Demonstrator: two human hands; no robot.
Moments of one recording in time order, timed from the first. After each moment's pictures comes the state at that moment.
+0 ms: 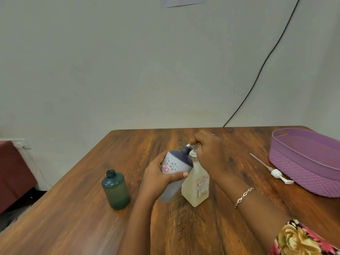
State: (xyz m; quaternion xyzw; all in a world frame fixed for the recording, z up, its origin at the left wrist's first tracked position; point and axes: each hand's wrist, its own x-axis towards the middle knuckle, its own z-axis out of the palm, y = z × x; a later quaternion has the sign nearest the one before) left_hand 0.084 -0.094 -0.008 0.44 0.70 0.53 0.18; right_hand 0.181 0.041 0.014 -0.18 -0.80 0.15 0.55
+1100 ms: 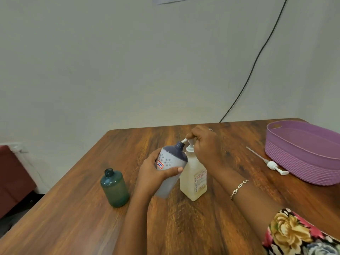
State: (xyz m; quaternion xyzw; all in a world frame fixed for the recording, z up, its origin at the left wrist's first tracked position) left_hand 0.079 -0.096 -0.013 0.45 0.70 0.53 0.15; right_hand 0.180 0.044 0.009 -0.18 -0.79 0.17 0.56
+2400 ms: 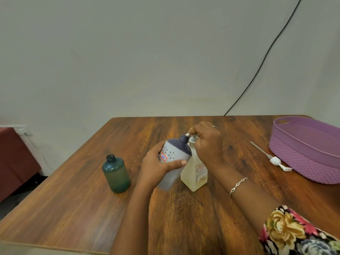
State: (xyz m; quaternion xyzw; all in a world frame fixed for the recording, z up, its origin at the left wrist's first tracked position) left_hand 0.086 -0.098 -0.018 0.43 0.71 0.53 0.16; right_hand 0.176 0.043 -0.009 -0.16 -0.79 0.09 0.58
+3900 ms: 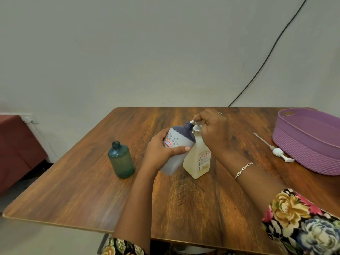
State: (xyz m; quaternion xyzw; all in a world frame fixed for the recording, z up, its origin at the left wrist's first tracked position) left_hand 0.090 -0.100 -0.011 0.42 0.71 0.53 0.19; right_hand 0.182 0.043 0.000 -0.15 -0.80 0.11 0.57
